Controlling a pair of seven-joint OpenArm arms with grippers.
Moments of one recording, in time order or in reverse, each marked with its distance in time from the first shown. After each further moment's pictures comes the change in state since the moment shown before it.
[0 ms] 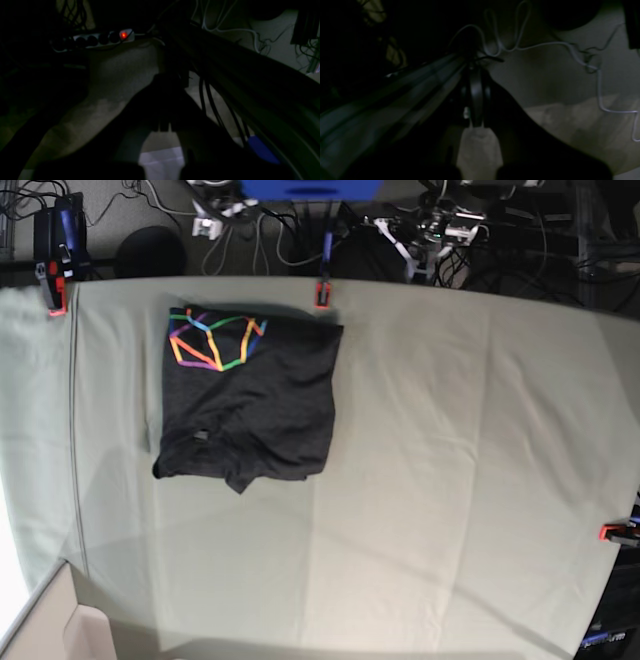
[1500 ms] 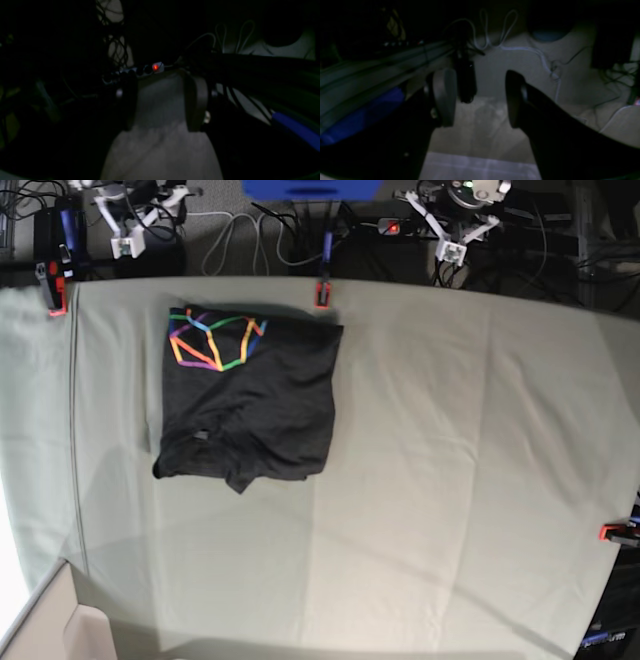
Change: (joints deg) left arm 26.3 -2.4 0.4 43.5 0.2 -0.3 0.9; right arm -22.9 -5.0 0.4 75.1 15.1 33.5 -54.1
